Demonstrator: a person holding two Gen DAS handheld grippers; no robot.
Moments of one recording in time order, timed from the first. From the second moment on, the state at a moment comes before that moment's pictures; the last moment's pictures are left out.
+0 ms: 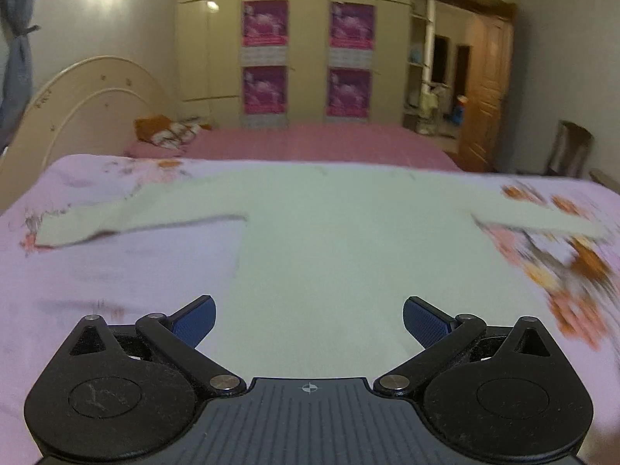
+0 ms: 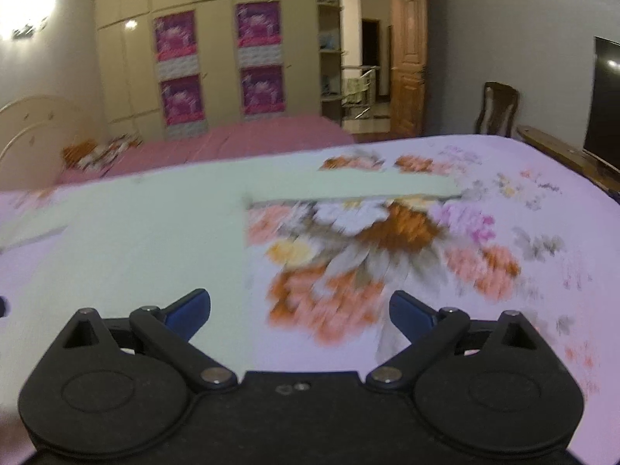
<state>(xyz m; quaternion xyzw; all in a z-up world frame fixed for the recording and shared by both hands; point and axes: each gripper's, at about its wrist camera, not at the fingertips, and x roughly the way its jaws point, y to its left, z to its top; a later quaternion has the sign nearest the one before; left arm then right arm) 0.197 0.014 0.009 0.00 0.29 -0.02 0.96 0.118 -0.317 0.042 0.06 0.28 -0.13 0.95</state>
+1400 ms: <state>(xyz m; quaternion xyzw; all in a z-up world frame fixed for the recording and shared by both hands) 0.442 -0.012 -0.080 -0.01 0.36 -0.02 0.93 0.322 -0.632 -0.066 0.36 0.23 -0.24 0.87</state>
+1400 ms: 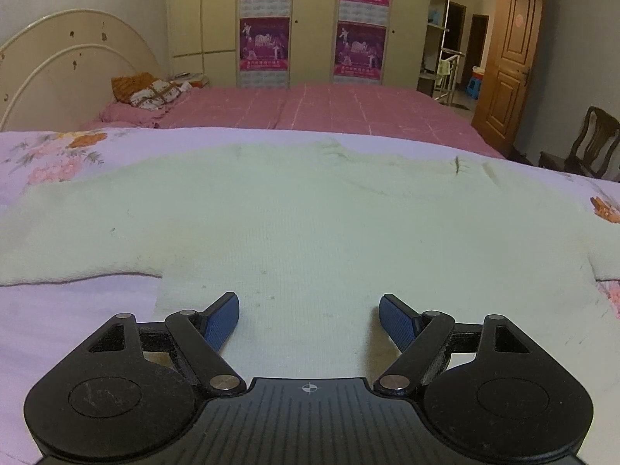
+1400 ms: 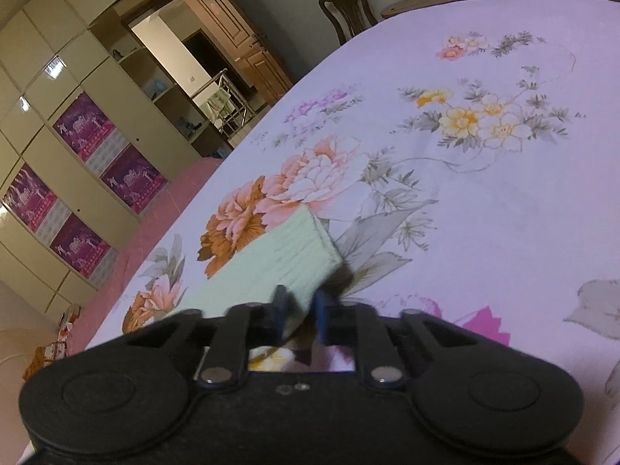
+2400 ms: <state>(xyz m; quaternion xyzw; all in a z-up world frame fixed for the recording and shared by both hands) 0.437 0.064 -0.051 -0.08 0.35 -0.01 0.93 0.449 -0.196 -0.046 0.08 0.33 0.15 0.93</state>
